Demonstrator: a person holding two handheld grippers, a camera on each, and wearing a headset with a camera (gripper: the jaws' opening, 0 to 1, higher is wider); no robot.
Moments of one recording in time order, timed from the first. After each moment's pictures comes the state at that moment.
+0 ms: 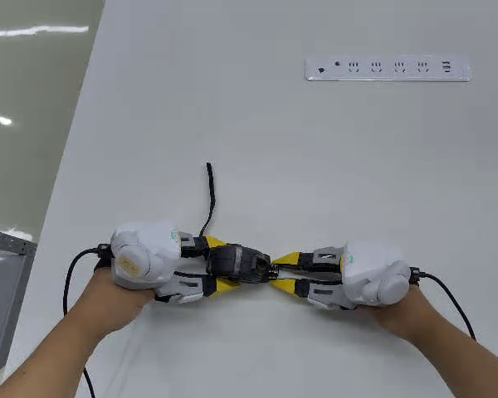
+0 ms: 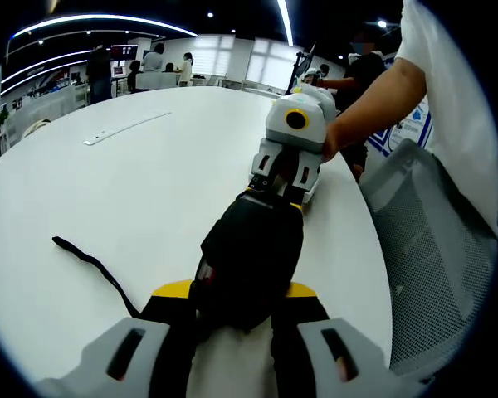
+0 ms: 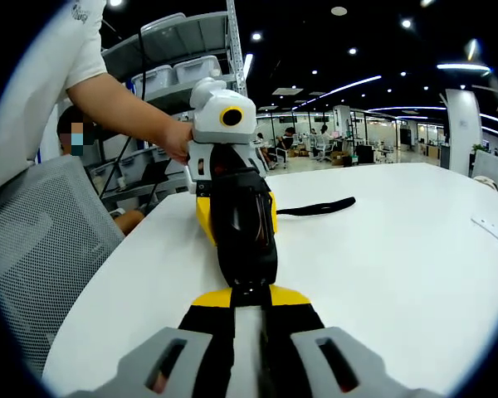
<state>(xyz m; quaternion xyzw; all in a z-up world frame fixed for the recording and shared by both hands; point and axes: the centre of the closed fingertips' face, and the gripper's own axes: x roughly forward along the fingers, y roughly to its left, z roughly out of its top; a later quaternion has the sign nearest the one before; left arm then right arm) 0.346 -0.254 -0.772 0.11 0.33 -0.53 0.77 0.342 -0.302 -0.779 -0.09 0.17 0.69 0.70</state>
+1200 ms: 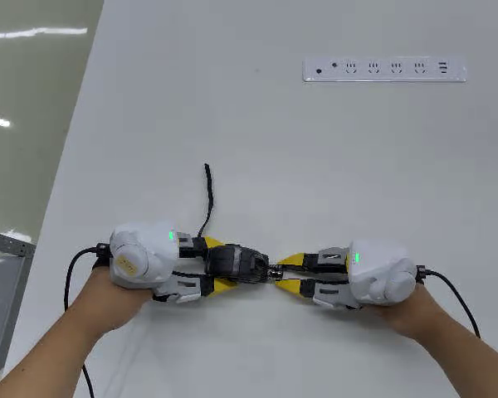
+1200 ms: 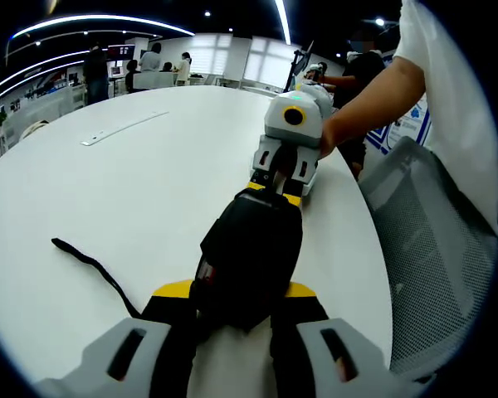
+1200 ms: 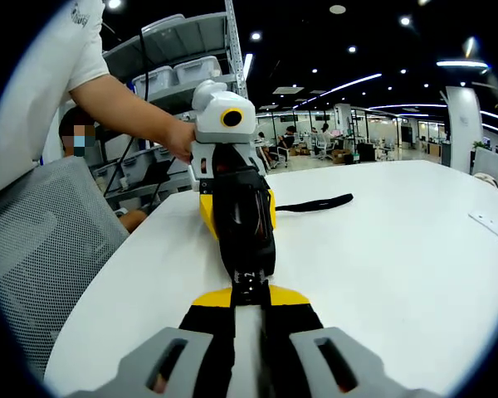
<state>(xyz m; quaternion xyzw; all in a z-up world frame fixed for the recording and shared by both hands) 0.346 -0.253 -0.773 0.12 0.33 -0.53 0.77 0.342 -0.313 -0.779 -0.08 0.17 0.69 0.69</state>
